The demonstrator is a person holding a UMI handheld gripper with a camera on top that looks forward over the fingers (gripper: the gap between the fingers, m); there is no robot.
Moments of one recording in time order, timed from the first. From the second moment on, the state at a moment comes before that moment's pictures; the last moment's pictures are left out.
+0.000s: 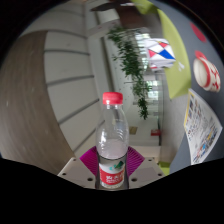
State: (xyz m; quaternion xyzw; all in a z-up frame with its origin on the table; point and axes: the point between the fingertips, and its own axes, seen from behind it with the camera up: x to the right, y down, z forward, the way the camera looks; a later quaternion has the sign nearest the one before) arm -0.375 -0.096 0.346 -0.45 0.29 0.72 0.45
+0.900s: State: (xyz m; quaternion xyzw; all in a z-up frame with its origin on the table) arm -0.254 -0.015 0.315 -0.59 0.20 0.48 0.62
